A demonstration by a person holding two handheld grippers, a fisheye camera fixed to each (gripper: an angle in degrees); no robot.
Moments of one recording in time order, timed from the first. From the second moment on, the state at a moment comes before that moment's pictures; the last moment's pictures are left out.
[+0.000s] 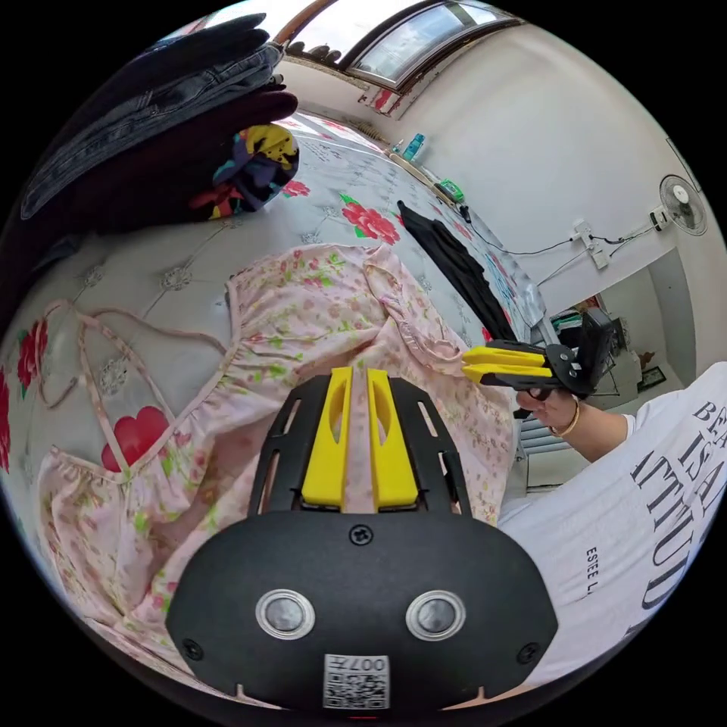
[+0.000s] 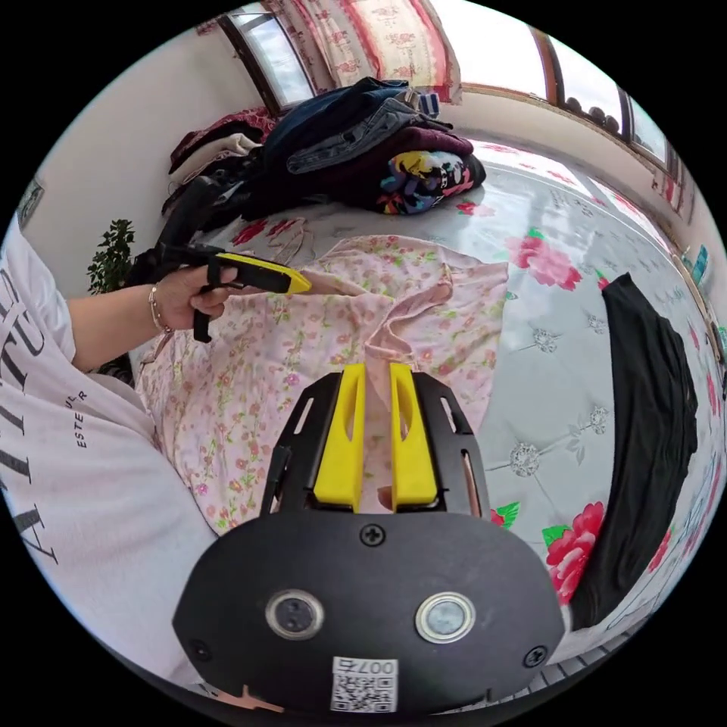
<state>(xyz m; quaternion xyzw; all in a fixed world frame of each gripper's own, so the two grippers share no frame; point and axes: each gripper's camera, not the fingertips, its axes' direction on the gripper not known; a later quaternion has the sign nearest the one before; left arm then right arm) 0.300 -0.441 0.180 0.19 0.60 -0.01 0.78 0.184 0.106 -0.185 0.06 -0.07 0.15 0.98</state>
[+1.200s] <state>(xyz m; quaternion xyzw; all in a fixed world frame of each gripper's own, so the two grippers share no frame) 0.203 0.060 0.221 0.00 0.63 -0.56 0.54 0.270 0.247 -0.193 -0.11 -0.05 0.37 0.92</state>
